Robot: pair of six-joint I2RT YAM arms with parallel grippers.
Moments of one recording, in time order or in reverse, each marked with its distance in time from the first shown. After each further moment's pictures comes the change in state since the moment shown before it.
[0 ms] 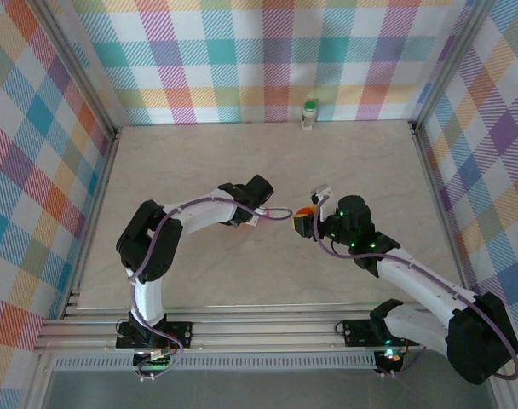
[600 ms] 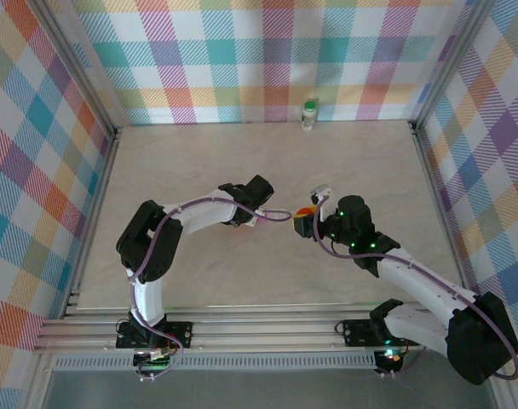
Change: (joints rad) left arm -0.002 -0.004 -0.004 0.000 -0.032 0.053; right arm 0.000 0.000 0.000 0.000 -0.005 0.004
